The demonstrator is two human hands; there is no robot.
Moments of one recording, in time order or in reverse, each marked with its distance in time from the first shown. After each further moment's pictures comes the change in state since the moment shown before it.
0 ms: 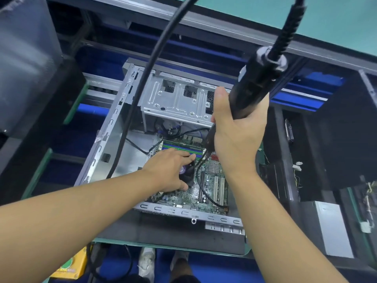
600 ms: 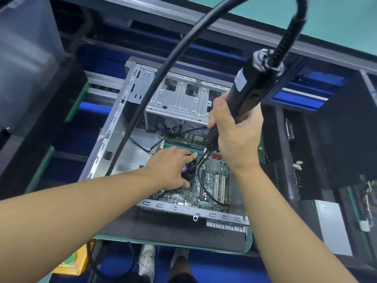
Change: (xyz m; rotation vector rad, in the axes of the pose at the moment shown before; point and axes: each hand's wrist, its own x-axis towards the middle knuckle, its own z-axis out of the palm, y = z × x) left_hand 0.000 0.003 -0.001 0.036 -0.007 -0.006; right_hand -0.001 0.016 -0.009 0.219 -0.203 0.062
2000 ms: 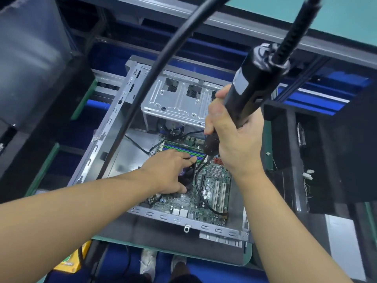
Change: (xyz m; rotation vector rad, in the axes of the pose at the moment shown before) left_hand 0.006 0.002 -0.006 0.022 -0.041 -0.016; right_hand 0.014 0.008 -0.010 0.125 -0.119 0.040
